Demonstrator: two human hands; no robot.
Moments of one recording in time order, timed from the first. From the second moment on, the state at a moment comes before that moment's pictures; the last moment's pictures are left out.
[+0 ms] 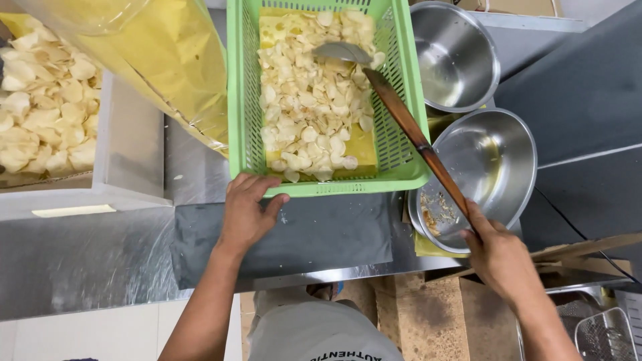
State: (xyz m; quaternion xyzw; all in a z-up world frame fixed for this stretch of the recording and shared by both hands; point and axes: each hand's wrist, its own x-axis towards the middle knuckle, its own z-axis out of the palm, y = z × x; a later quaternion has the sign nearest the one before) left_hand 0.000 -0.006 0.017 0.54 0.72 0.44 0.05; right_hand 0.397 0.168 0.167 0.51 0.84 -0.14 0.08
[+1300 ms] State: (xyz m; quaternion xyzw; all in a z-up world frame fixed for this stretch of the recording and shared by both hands) left_hand -0.007 -0.007 0.022 0.54 0.72 0.43 0.07; right_hand 0.522 0.086 0.110 0.56 0.76 -0.28 -0.17
